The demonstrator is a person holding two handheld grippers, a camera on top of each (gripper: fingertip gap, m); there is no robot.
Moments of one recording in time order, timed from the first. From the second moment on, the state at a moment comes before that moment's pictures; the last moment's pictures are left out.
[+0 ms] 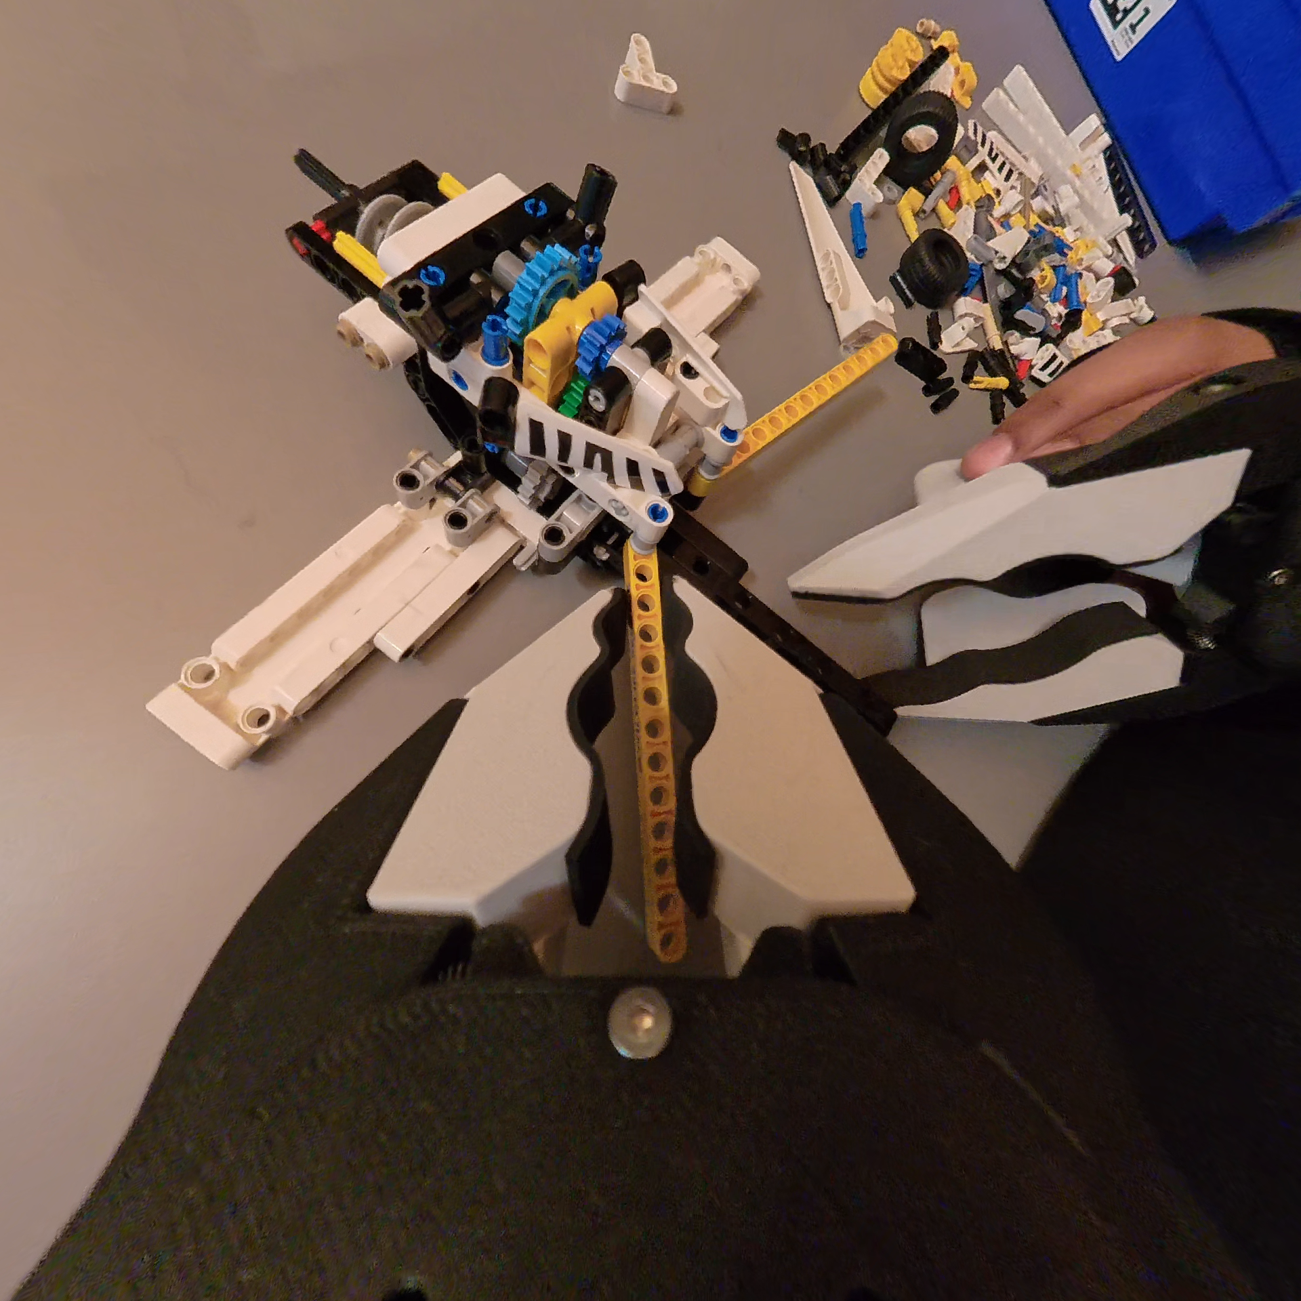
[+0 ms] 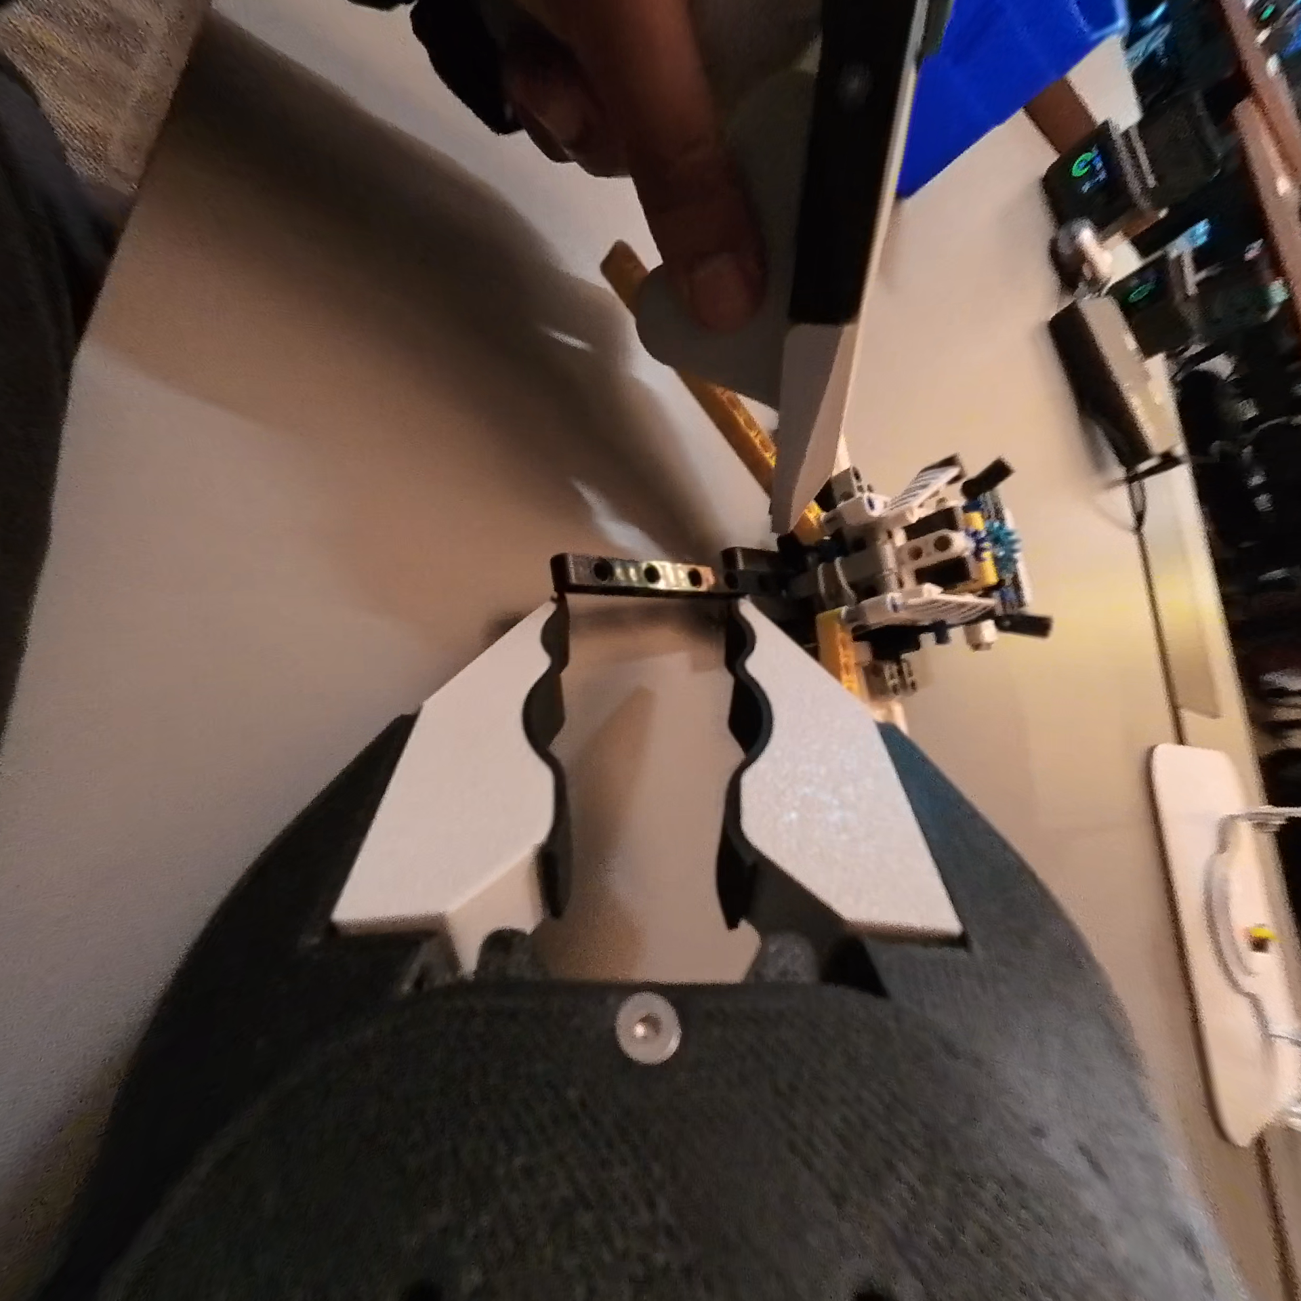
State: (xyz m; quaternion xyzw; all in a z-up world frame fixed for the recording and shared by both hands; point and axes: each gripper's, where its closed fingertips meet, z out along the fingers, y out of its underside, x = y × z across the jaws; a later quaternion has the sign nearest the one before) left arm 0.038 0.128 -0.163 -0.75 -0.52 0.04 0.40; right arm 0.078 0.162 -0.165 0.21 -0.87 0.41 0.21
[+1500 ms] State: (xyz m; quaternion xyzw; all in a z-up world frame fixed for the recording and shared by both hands) left arm 0.025 0.130 -0.143 -0.74 -0.51 0.06 0.44; right arm 0.073 0.142 -0.125 0.03 -0.83 0.55 0.06
